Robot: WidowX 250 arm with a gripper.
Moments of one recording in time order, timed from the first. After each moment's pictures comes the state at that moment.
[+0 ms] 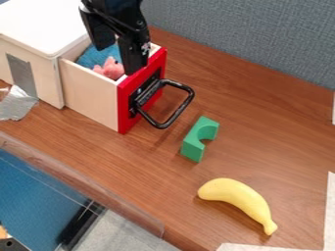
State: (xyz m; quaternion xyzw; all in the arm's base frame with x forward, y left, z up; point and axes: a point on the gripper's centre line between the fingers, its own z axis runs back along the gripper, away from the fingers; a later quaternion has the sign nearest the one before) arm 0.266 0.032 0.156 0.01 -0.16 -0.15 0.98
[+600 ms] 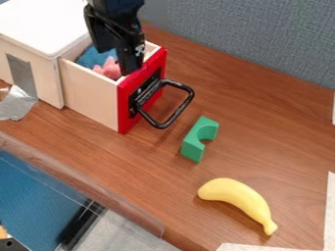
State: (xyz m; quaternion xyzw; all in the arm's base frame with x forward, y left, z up) arm 0.285 0.050 0.136 0.00 -0.13 -0.19 0.97
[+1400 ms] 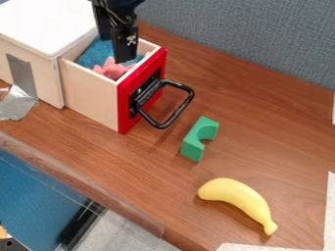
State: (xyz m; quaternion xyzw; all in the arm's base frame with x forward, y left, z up) arm 0.320 0.075 0.122 0.02 -0.09 -0.27 0.96
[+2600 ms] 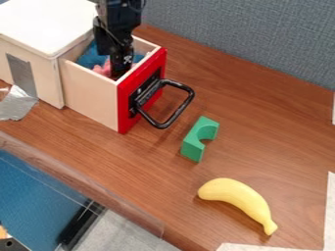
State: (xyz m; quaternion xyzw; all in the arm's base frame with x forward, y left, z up) arm 0.340 0.098 0.079 0.04 -0.06 -0.27 0.96
